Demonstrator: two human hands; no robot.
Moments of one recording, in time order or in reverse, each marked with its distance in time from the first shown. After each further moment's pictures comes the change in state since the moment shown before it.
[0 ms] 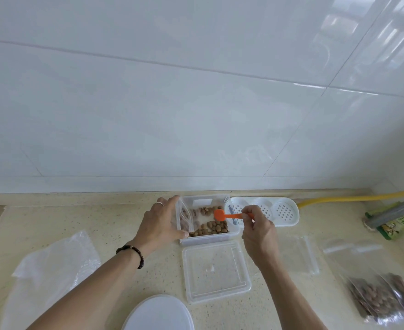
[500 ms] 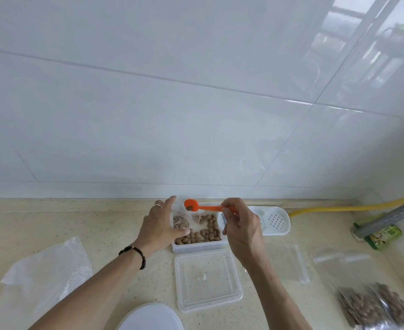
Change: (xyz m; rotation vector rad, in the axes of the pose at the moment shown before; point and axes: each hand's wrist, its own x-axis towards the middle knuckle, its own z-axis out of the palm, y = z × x) left_hand 0.011 0.013 0.005 -0.085 0.053 -0.053; right_hand -0.003 -0.060 -0.020 0.205 -0.061 -0.201
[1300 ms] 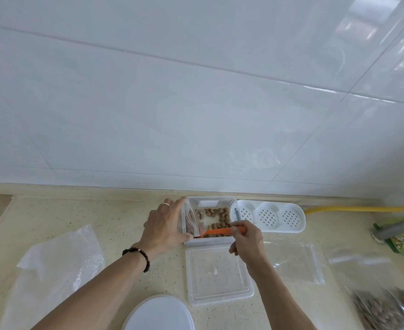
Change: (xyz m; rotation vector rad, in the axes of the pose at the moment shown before) left_hand -0.015 -0.016 -0.001 0.185 0.011 0.092; right_hand -0.011 0.068 0.037 0.221 -0.135 0.624
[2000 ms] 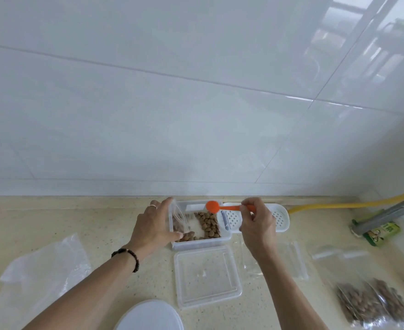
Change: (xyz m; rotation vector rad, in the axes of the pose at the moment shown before) left_hand 0.006 0.011 -0.009 -0.095 -0.018 -0.080; right_hand -0.007 -0.045 -0.041 -0.227 0.356 -0.477
